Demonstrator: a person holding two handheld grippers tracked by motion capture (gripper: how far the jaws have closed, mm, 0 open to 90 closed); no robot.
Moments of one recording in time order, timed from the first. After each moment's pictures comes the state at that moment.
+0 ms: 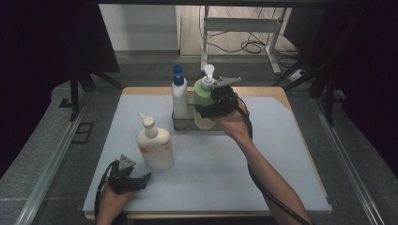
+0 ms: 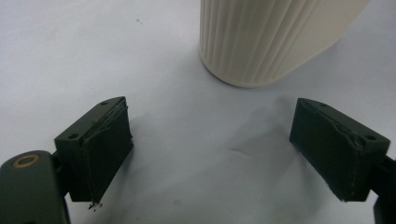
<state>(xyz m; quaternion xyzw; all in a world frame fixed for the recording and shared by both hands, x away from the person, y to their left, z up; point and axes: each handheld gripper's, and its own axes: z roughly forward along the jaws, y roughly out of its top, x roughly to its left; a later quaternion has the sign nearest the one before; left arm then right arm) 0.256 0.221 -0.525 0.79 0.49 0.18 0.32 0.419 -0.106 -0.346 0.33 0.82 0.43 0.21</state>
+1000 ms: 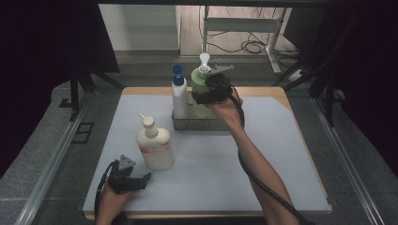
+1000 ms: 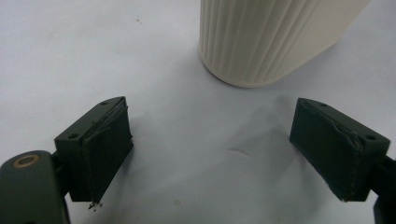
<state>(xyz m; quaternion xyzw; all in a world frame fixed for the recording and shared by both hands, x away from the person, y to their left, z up) 0.256 0.221 -0.525 0.79 0.49 0.18 0.32 0.464 -0.090 -0.348 0.35 0.81 0.42 0.23</state>
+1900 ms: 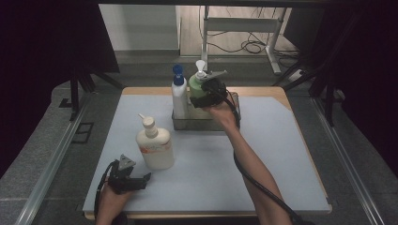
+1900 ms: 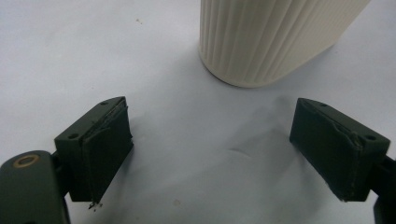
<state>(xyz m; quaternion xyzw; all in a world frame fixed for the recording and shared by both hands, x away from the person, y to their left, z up) 0.256 0.221 -0.525 0.79 0.49 0.18 0.32 0.483 -0.083 -0.383 0.36 0.82 0.39 0.22</state>
